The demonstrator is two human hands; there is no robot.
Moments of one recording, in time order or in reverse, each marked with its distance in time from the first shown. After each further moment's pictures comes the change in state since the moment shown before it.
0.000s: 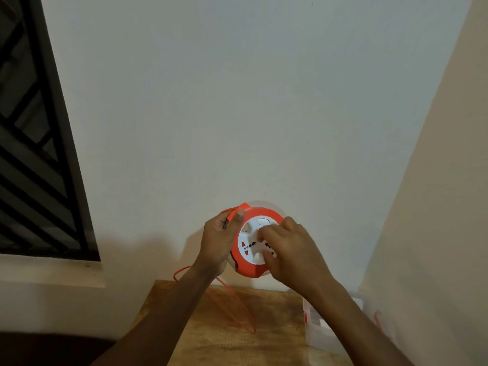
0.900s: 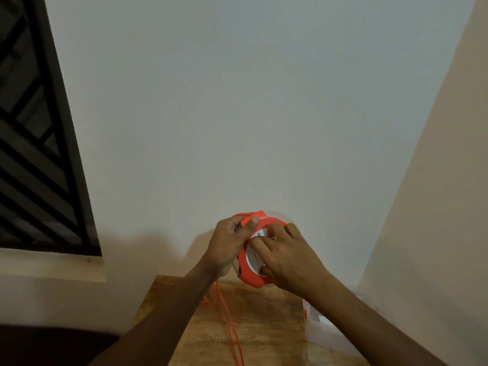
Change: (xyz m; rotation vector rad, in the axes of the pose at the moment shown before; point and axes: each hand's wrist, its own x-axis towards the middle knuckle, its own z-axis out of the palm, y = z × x) left_hand -0.008 -0.003 0.006 0.002 -0.199 -0.005; right_hand -0.007 0.000 0.013 -0.252 -0.140 -0.301
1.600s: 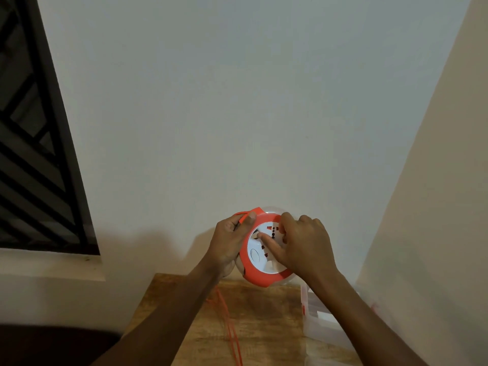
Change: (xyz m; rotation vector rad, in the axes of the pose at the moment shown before) left_hand -0.002 0.000 0.005 -0.106 0.040 -0.116; right_hand 0.004 0.016 -0.004 0.172 0.154 0.559
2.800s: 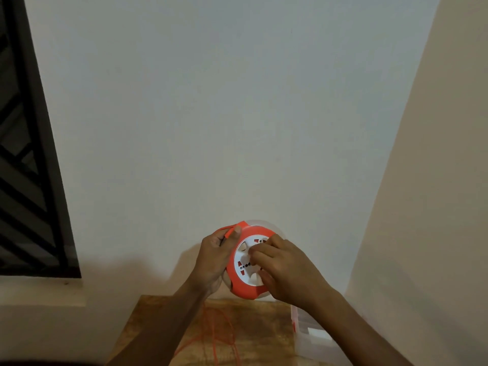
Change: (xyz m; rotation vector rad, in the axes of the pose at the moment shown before) left_hand 0.004 -0.005 -0.004 0.040 0.062 0.041; right_hand -0.013 0.006 -0.016 0.027 -0.242 -0.450
